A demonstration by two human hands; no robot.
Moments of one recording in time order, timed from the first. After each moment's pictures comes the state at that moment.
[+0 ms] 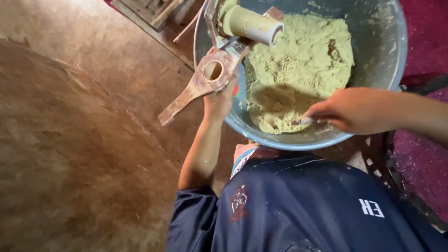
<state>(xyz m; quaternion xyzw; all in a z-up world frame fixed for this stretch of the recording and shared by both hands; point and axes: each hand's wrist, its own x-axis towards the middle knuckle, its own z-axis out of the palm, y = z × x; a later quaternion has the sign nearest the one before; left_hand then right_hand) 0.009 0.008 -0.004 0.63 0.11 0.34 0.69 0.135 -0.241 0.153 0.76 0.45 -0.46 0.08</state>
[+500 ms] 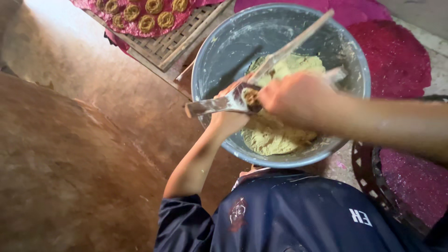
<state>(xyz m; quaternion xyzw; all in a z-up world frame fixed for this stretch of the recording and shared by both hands) 0.023 -0.019 0.090 0.91 0.01 0.23 0.35 0.118 -0.181 0.215 0.72 0.63 -0.04 0.28</state>
